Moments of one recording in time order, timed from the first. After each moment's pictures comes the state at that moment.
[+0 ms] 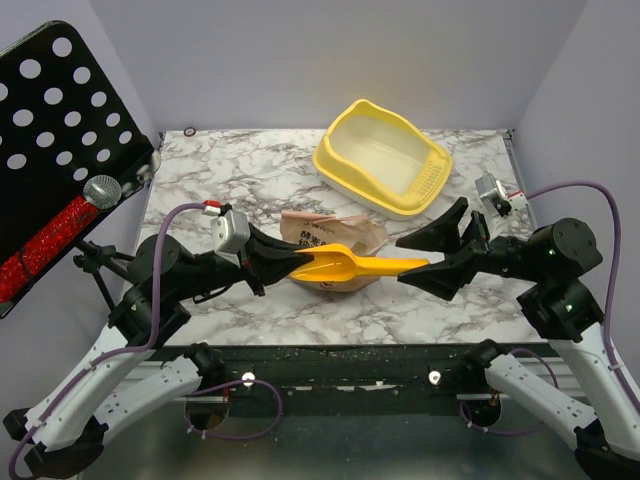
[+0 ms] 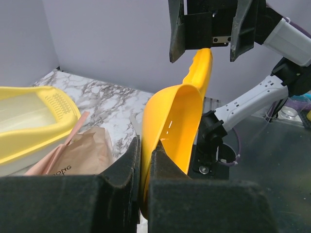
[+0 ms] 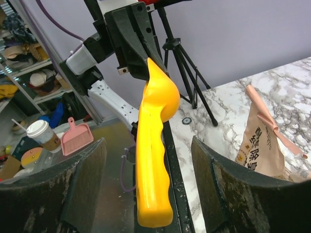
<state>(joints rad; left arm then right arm) -0.78 0.66 0.99 -0.17 0.52 -0.20 0.52 0.69 1.05 -0.13 -0.88 0.45</state>
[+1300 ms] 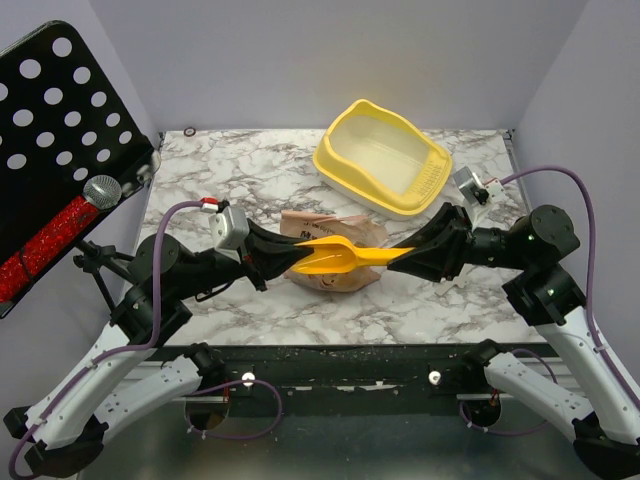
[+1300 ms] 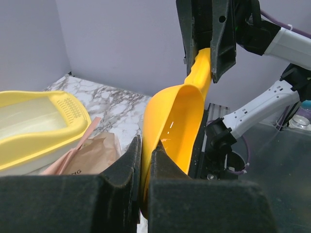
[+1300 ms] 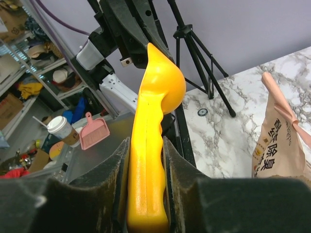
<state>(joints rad) -0.78 0.67 0.99 -0.14 0.46 -0.19 0.52 0.76 1.03 -0.07 -0.94 0.51</state>
